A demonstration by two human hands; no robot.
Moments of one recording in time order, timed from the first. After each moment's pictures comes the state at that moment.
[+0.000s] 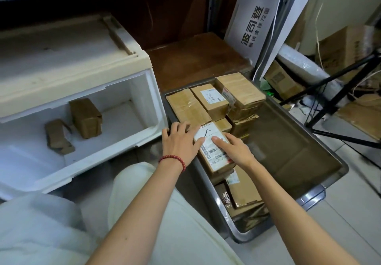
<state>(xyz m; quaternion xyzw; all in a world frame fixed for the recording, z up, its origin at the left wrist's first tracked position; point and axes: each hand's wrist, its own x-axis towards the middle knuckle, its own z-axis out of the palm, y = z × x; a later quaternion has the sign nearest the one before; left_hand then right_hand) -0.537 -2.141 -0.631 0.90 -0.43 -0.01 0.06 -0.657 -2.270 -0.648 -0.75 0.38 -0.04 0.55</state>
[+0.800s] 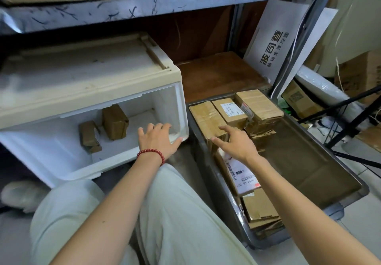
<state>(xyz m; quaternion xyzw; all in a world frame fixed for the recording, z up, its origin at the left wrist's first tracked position) -0.481 -2.060 -0.592 0.96 -0.29 0.01 0.03 -0.612 -2.246 -0.602 -0.91 0.29 -0.03 0.30</state>
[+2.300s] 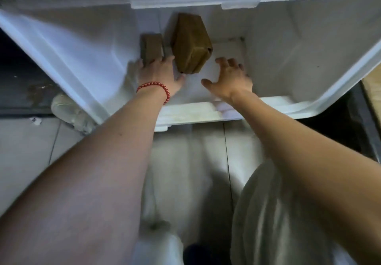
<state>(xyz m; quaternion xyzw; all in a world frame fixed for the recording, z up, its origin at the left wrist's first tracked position) -0.267 -1.909 -0.716 0.99 -0.10 -0.08 0.07 -0.317 -2.074 -0.720 -0.97 0.13 0.07 0.17</state>
